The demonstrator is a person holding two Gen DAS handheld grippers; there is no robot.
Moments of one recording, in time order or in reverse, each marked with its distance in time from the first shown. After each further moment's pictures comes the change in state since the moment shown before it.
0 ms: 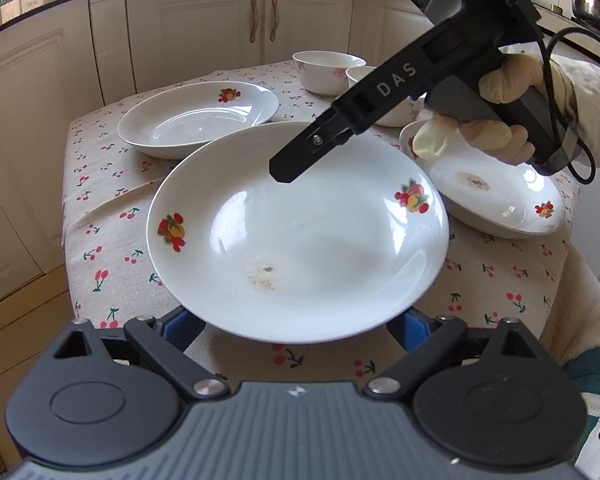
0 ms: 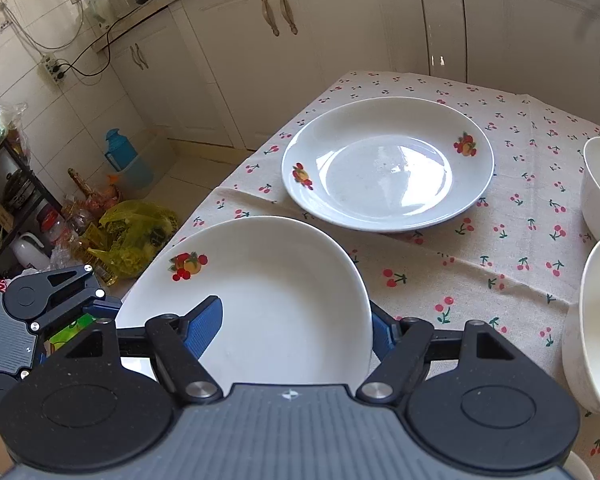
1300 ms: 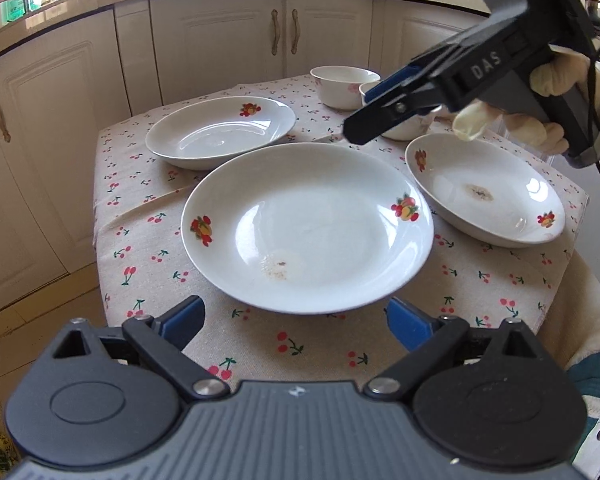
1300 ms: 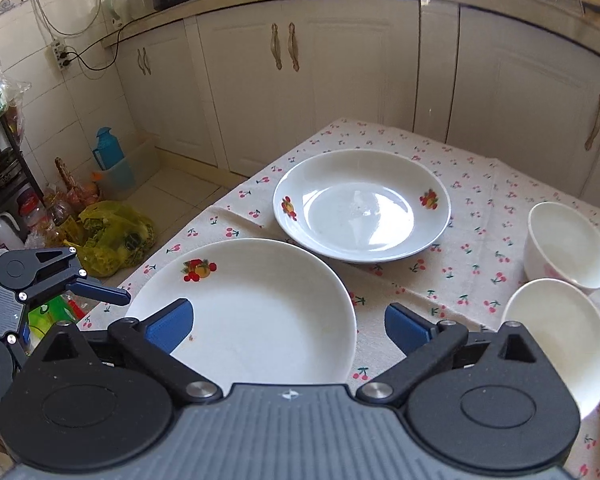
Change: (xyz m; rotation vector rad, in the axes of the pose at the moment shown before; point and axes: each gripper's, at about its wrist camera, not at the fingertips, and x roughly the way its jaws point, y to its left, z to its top) left arm -0.031 -0.011 -0.002 -0.028 -0.034 0.089; right arm -0.056 0.021 -0.009 -0.145 -0.109 -0.114
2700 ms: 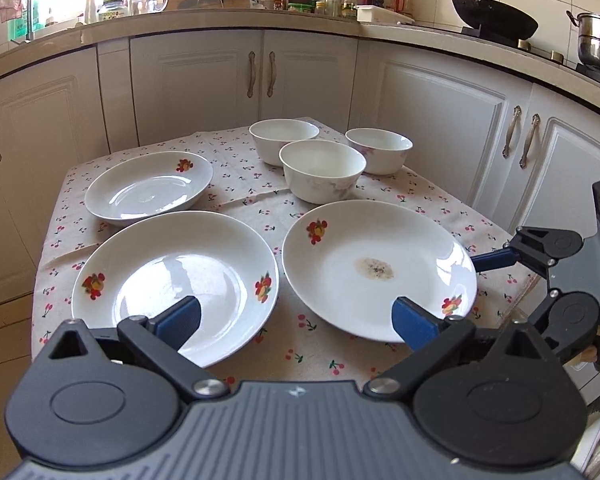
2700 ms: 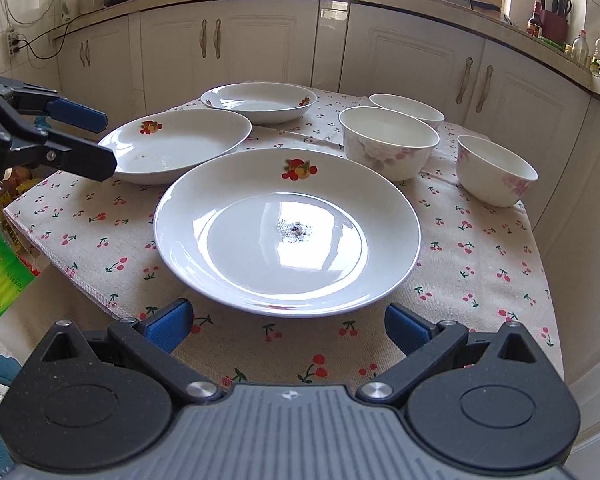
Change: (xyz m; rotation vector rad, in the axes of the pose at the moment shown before) left arm -0.006 -0.107 0.041 -0.064 -0.099 -0.006; right arm -0.106 0.002 -0.200 0.038 -0.052 -0.274
